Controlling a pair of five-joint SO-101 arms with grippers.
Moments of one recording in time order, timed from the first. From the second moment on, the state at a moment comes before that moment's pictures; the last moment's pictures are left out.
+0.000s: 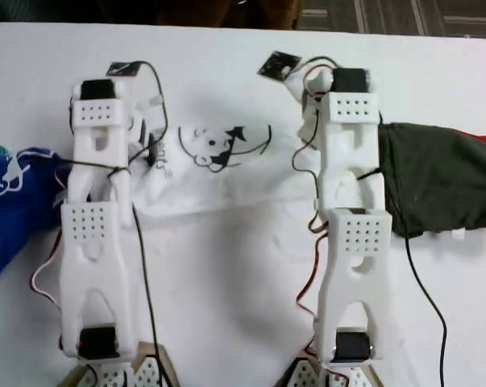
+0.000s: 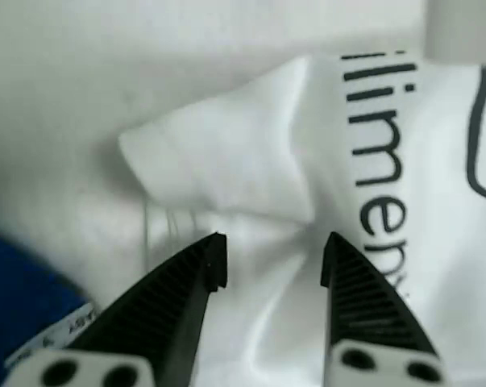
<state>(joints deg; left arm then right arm) -11.9 59.0 -64.4 101.4 -0.5 -3.1 52.1 -68.5 100.1 55.6</state>
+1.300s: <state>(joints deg) -17.8 61.1 -47.4 101.8 9.2 -0.5 27.2 -50.7 100.4 55.6</state>
